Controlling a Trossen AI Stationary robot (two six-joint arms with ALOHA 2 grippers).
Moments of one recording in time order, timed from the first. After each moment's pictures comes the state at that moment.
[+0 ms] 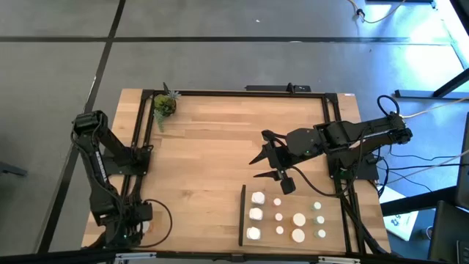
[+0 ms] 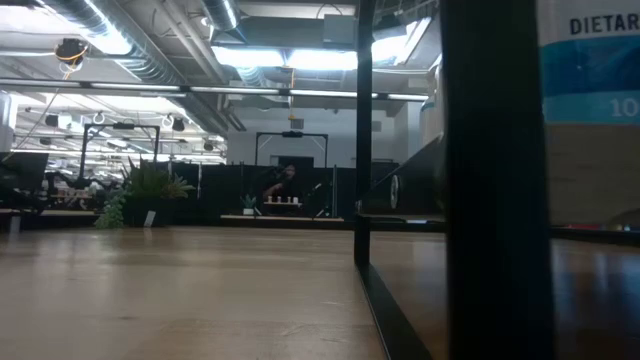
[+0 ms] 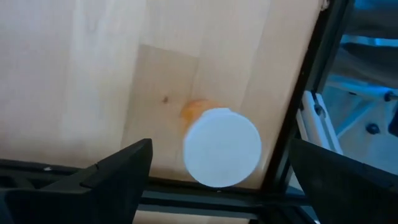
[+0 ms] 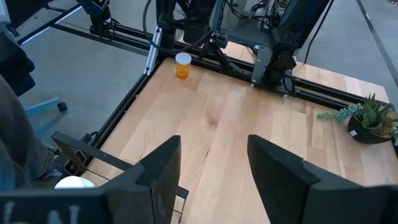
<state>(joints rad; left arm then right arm) -1.27 1.42 0.91 -0.80 -0.13 -1.56 0.29 1.43 1.56 -0.63 0.01 -0.11</state>
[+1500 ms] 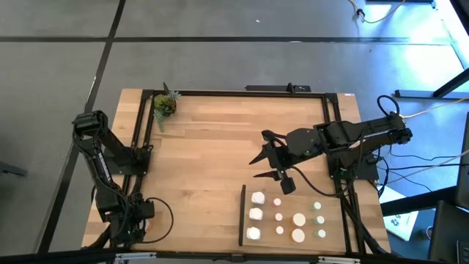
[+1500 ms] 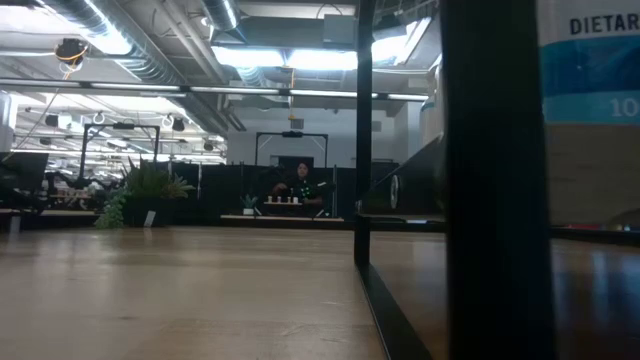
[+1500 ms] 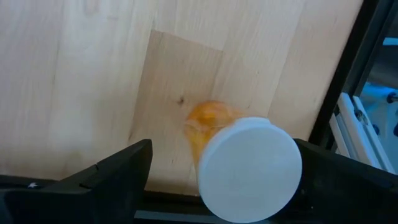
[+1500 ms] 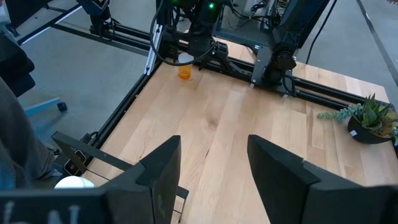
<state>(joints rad) -1.27 1.42 0.77 -0.65 -0.11 -1.59 0.29 1.43 1.56 -0.63 0.01 -0.11</state>
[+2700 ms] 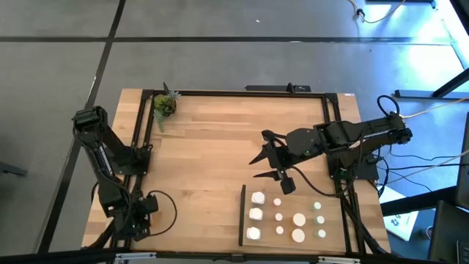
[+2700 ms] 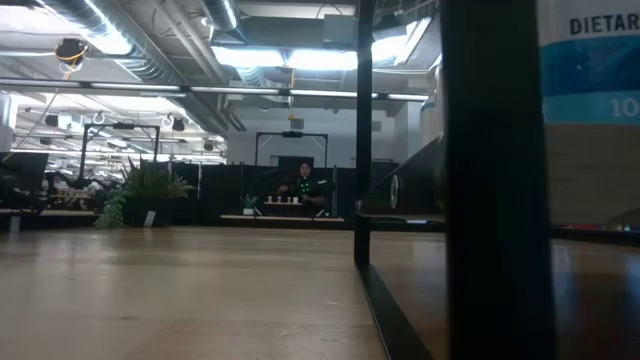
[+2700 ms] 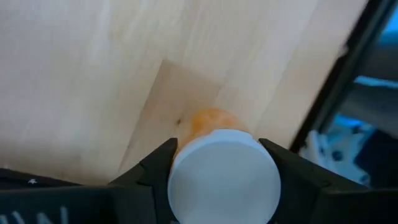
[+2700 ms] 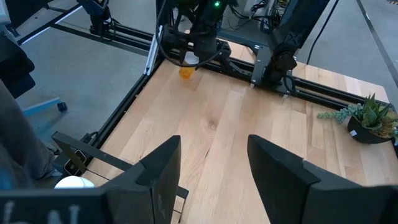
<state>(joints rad) -1.19 1.35 0.77 -0.67 -0.12 -1.67 0.29 1.43 1.56 -0.63 0.01 -0.11</state>
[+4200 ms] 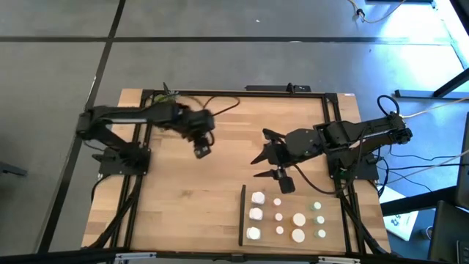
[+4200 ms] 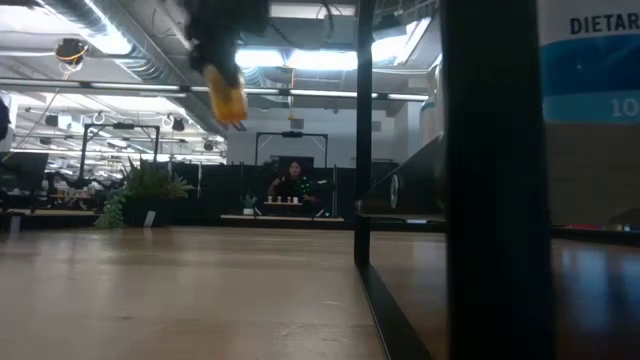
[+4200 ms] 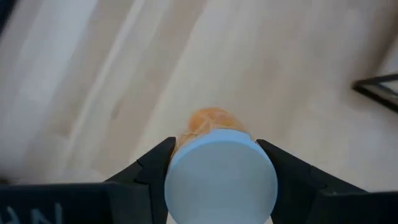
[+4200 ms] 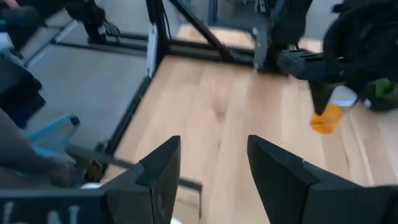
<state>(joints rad) 0.11 1.44 1.36 -1.10 -0.09 -0.36 0.29 1.43 1.56 -0.66 0.02 0.05</state>
